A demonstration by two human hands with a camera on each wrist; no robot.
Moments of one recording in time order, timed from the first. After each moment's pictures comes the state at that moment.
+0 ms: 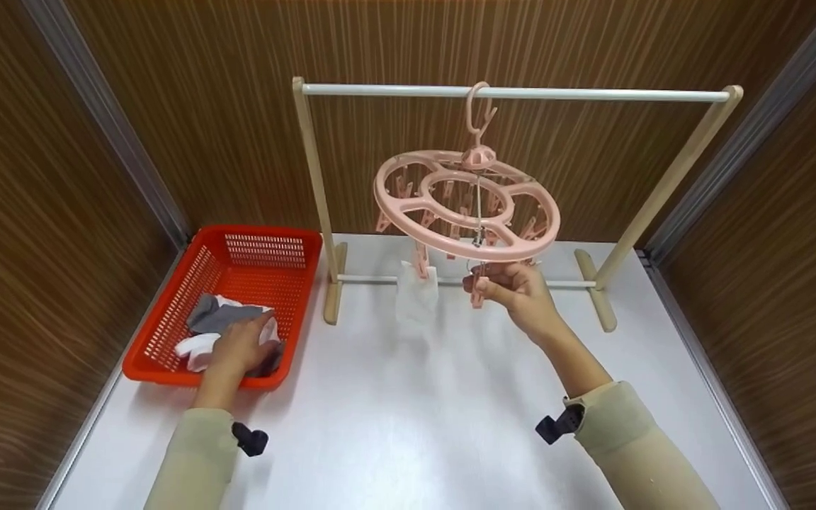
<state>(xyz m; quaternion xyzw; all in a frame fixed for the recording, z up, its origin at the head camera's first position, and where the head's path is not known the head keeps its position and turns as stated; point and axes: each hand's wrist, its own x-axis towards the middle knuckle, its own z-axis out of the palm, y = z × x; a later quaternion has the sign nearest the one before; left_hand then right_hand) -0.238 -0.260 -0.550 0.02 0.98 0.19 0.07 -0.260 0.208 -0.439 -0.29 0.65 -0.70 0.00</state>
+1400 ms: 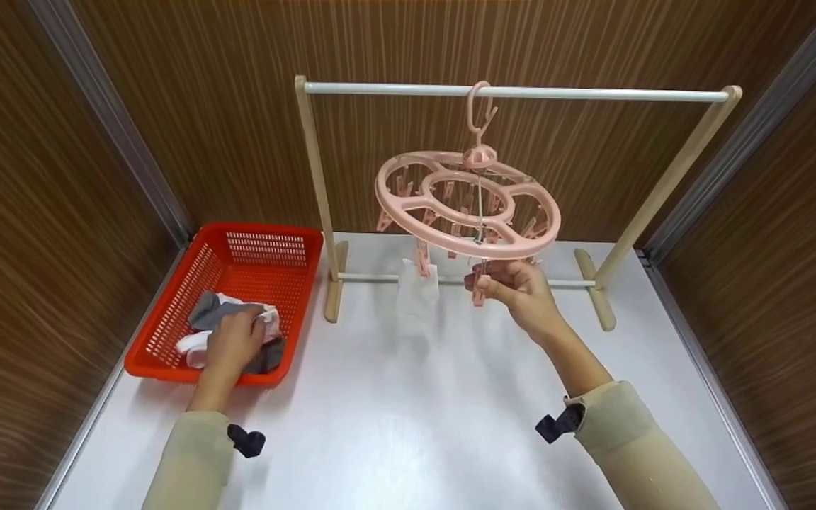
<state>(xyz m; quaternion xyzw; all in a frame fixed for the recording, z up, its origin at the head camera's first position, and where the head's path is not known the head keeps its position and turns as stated) -0.232 -0.262 -0.546 -0.02 0.97 0.24 -0.07 -0.256 0.210 -0.436 -0.28 0.66 -0.70 0.00</state>
